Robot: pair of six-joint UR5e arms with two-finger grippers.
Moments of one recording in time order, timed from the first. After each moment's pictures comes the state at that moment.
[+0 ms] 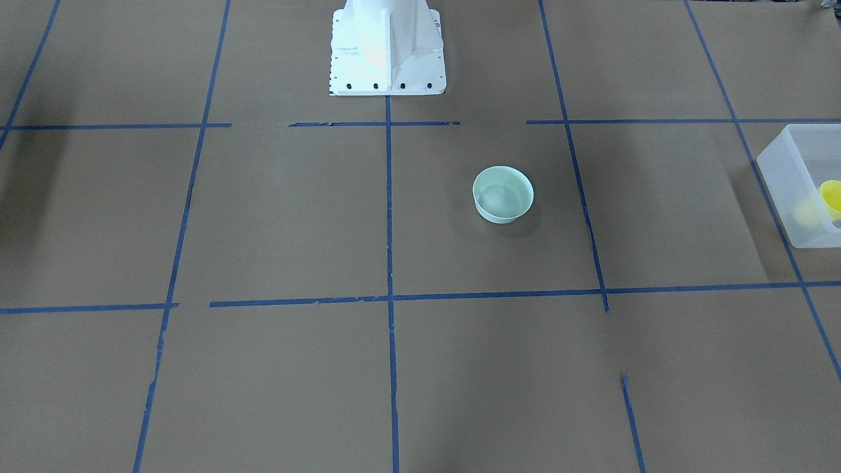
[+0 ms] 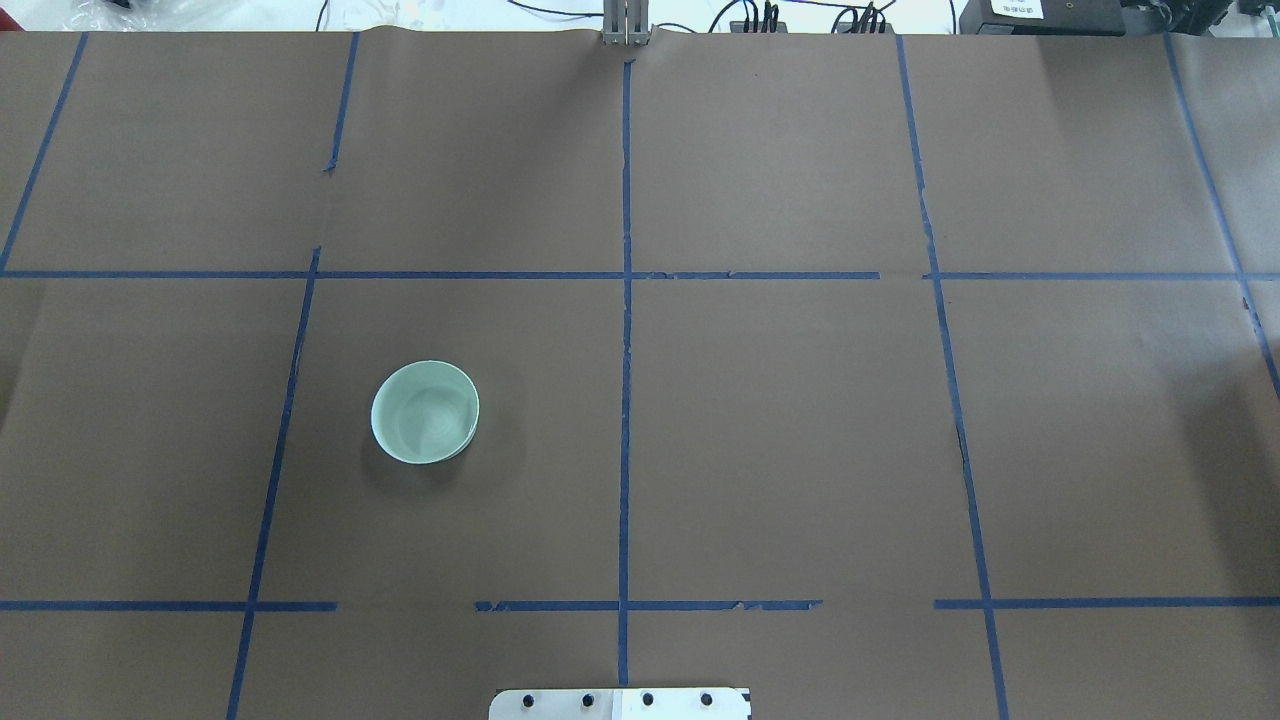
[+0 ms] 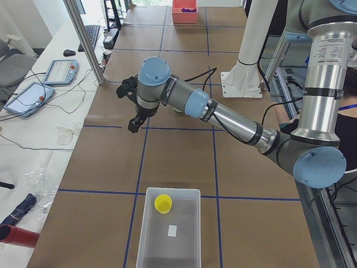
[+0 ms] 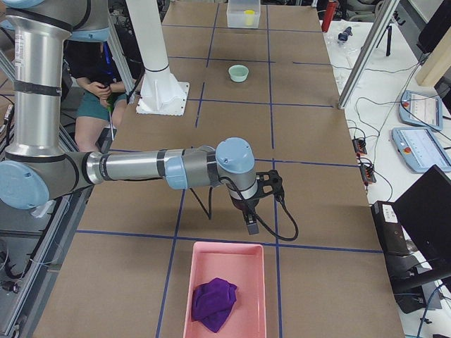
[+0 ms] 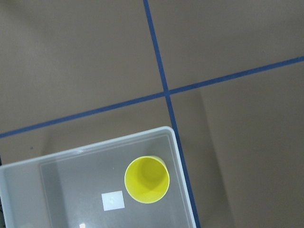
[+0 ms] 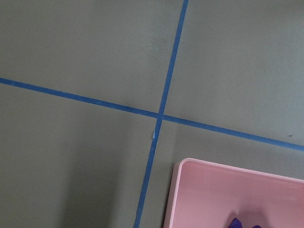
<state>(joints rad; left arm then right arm) -1.60 -1.64 -1.97 -1.66 -2.58 0.13 1.65 -1.71 1.83 -1.49 2.32 -0.13</state>
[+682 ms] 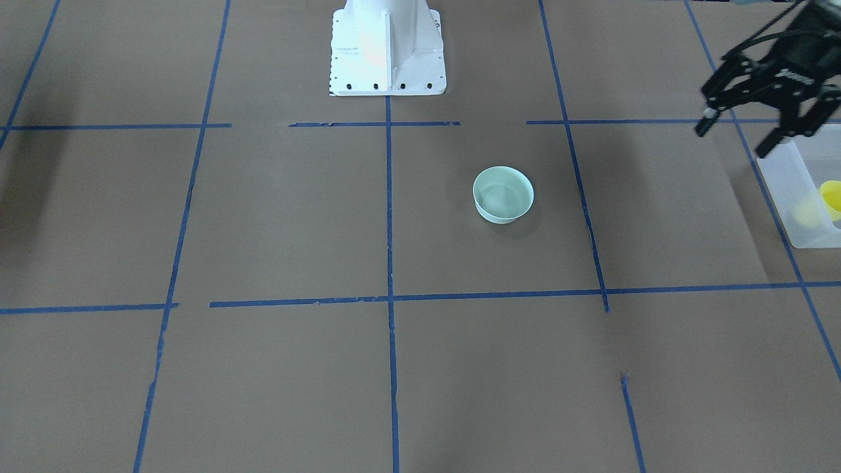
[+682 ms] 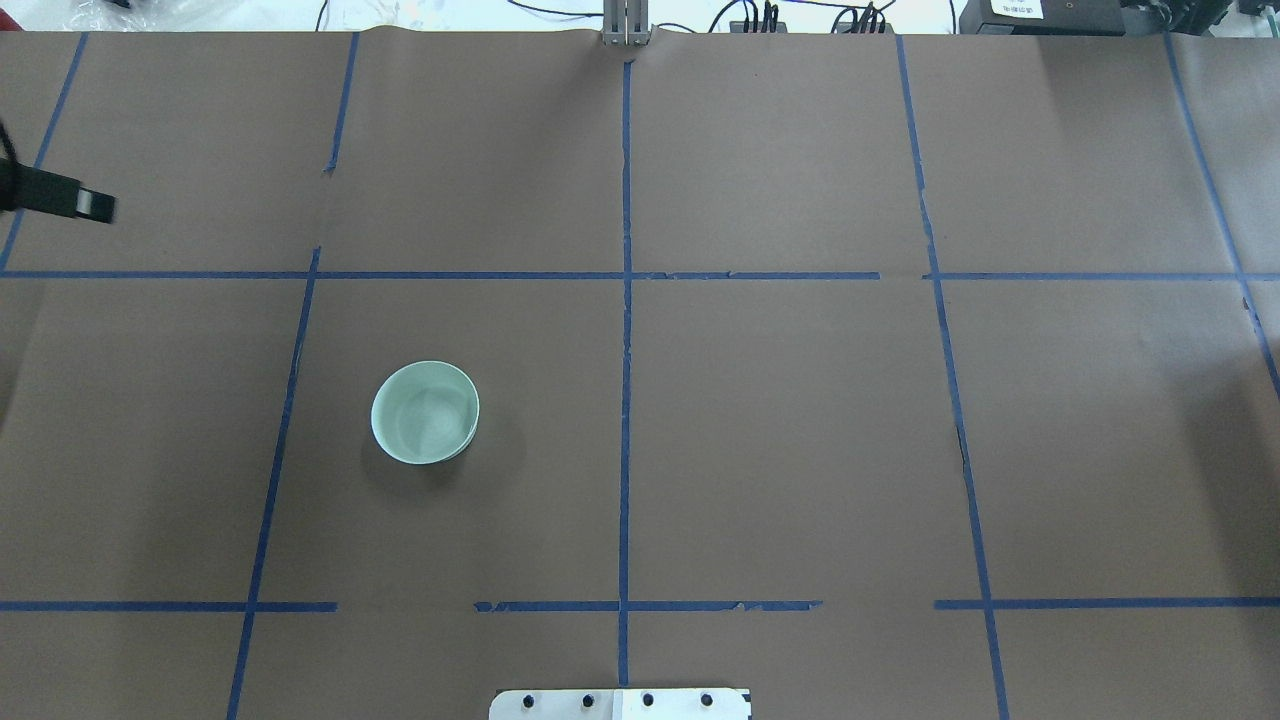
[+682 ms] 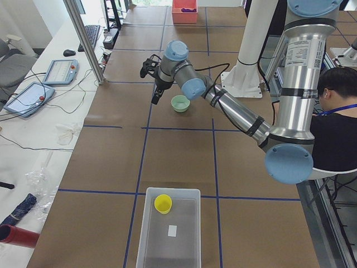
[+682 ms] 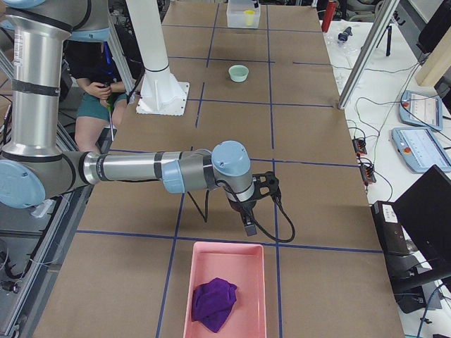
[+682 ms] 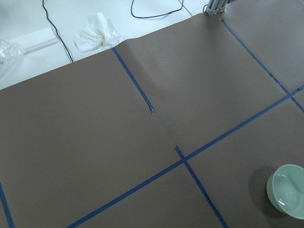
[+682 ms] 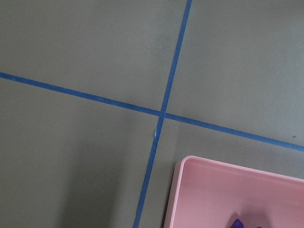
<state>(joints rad) -1.04 -1.63 -2.17 -1.88 -2.15 -0.83 1.64 -1.74 1.82 -1.44 2.32 -0.12</state>
